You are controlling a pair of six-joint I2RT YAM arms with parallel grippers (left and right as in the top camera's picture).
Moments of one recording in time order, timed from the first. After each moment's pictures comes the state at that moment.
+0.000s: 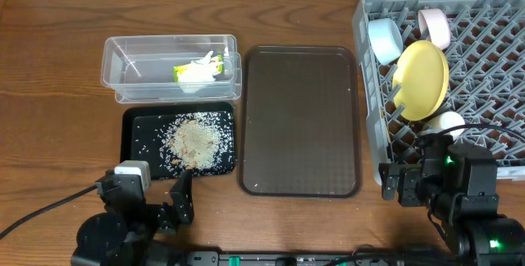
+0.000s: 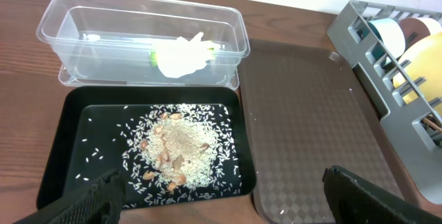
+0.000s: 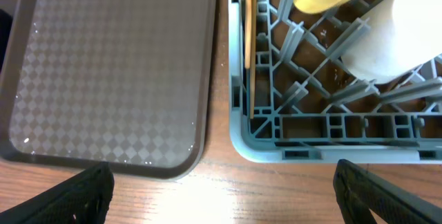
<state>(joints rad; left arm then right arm) -0.27 0.26 0.81 -1.02 -0.04 -0.29 0.05 0.67 0.81 -1.09 -0.11 0.09</state>
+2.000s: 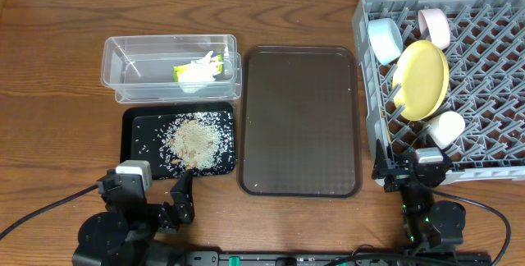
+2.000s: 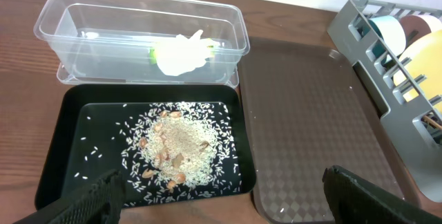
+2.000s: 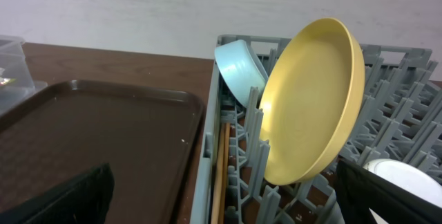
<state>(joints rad) -0.27 0.26 0.80 -1.02 -0.04 -0.29 0.05 0.04 0.01 -0.07 -0.04 -0.04</state>
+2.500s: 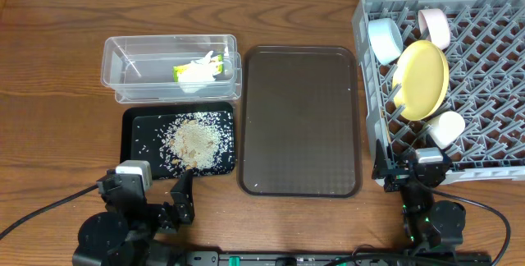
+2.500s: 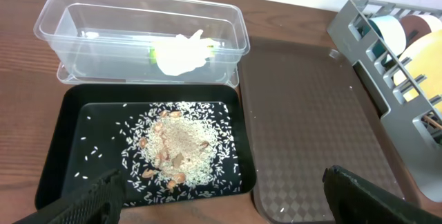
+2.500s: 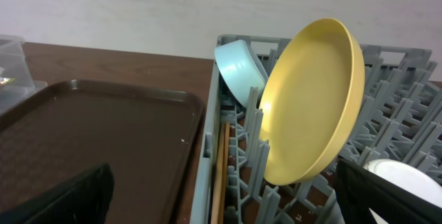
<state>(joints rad) -0.27 0.26 0.80 -1.03 -0.04 -0.29 0.05 0.04 0.01 -0.07 -0.04 -0.04</state>
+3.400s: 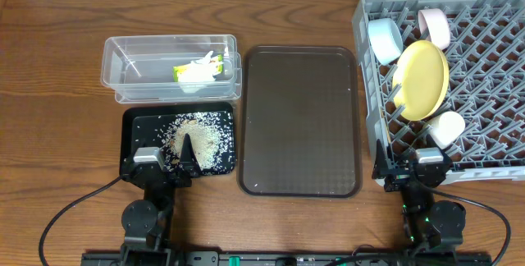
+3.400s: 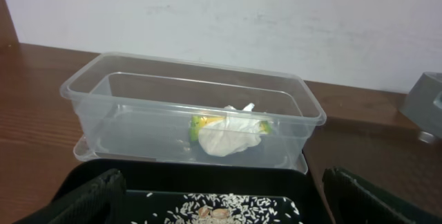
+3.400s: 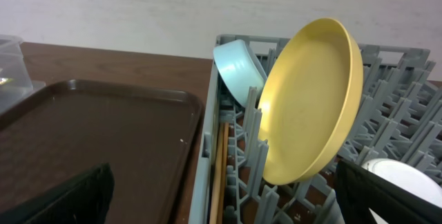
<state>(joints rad) -0.09 0.01 0.01 -0.08 -0.09 -0.17 0.05 0.04 0.01 -0.07 -0.04 -0.04</state>
